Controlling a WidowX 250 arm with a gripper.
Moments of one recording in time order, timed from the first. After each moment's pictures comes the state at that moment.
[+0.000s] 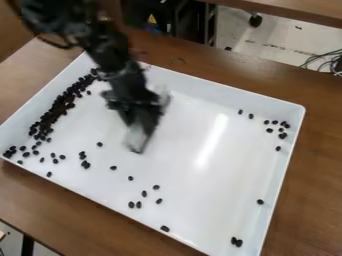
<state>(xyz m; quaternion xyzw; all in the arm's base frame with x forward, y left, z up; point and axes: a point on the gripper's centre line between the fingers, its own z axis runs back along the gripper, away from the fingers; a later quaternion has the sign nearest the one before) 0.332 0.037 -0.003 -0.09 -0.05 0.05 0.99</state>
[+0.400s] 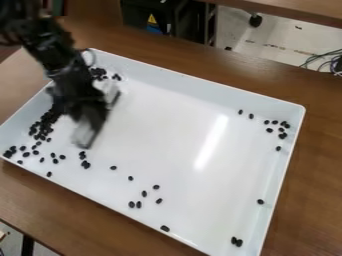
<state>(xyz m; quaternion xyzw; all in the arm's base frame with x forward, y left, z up) 0.303 0.102 0.004 -0.06 -0.06 0.06 0.99</state>
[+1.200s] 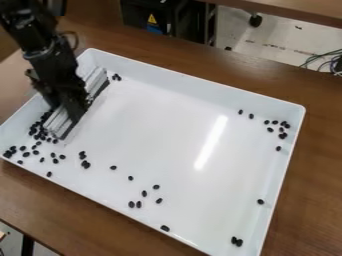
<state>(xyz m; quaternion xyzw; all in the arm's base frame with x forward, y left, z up) 0.298 0.080 0.042 -0.05 -0.07 -0.02 1.00</state>
